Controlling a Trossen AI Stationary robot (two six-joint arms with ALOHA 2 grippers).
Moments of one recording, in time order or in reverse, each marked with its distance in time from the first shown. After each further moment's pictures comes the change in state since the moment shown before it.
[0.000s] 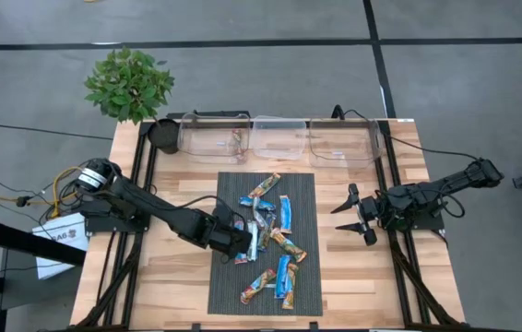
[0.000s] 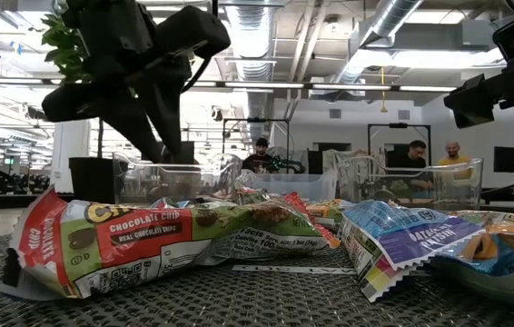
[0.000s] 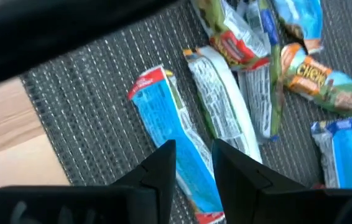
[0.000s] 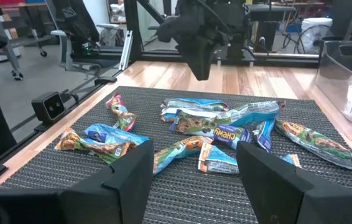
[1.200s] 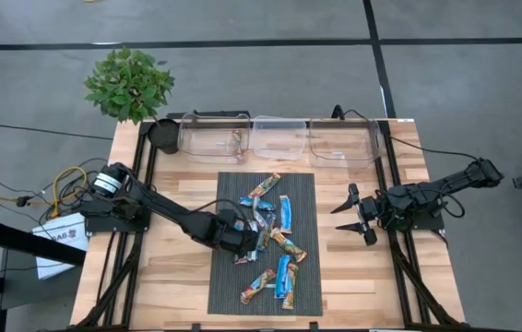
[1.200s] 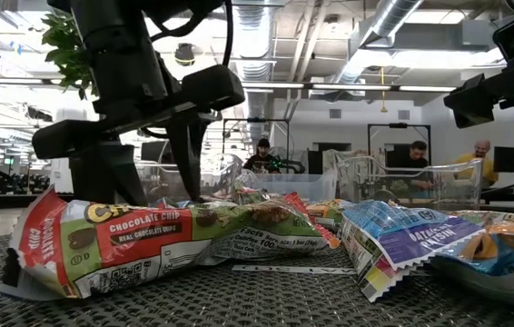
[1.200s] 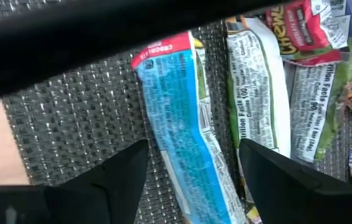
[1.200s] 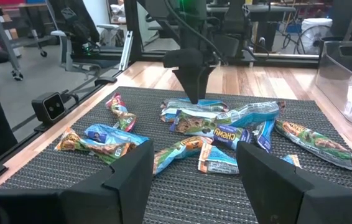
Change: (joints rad) left arm 0.039 0.131 0.000 0.083 0.093 -0.197; right arm 0.000 -0.001 0.000 0.000 0.000 0.000
